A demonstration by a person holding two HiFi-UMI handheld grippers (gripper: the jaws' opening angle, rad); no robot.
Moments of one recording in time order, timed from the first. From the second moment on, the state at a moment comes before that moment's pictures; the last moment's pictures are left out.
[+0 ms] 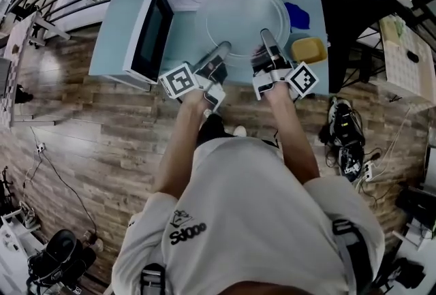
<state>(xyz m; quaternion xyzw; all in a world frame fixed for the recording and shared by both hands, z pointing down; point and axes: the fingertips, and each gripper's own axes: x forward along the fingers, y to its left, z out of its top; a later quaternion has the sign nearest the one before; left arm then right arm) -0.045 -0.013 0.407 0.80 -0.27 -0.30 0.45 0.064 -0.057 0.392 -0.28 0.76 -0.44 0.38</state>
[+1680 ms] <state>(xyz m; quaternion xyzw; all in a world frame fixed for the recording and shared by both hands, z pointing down) -0.055 0.005 0.342 0.81 -0.26 -0.33 0.41 0.055 -0.037 0.326 -0.25 0.80 -0.39 0.38</state>
